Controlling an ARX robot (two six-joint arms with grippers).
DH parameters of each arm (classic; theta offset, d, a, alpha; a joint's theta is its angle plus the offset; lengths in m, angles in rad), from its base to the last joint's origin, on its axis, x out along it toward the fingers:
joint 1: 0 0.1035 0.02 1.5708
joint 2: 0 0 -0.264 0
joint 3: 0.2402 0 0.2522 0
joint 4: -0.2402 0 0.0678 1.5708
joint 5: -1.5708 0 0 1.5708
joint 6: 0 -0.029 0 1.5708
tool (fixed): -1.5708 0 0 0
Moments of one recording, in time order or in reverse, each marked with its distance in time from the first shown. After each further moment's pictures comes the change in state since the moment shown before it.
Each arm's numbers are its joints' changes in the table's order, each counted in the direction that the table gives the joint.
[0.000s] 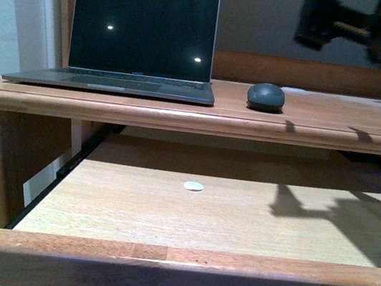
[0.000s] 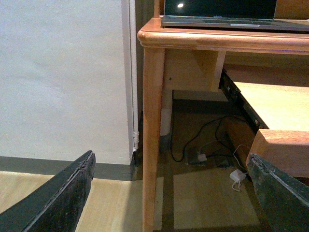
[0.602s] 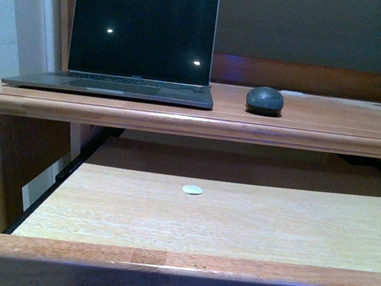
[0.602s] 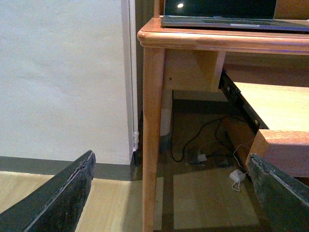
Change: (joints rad) left arm 0.000 0.000 0.000 0.000 0.000 0.000; right arm -0.381 0.102 -0.665 0.386 -0.615 0.180
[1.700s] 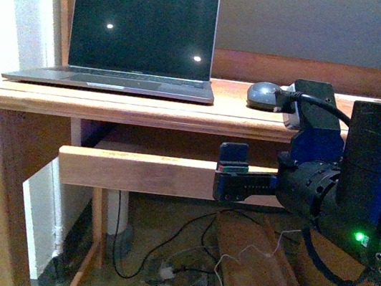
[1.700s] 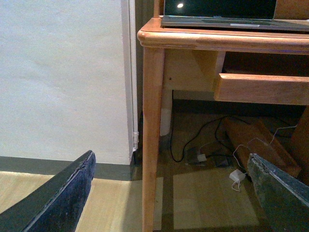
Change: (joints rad) left arm 0.000 0.000 0.000 0.000 0.000 0.000; right arm 0.611 -0.692 0.737 0.071 0.808 -0.058
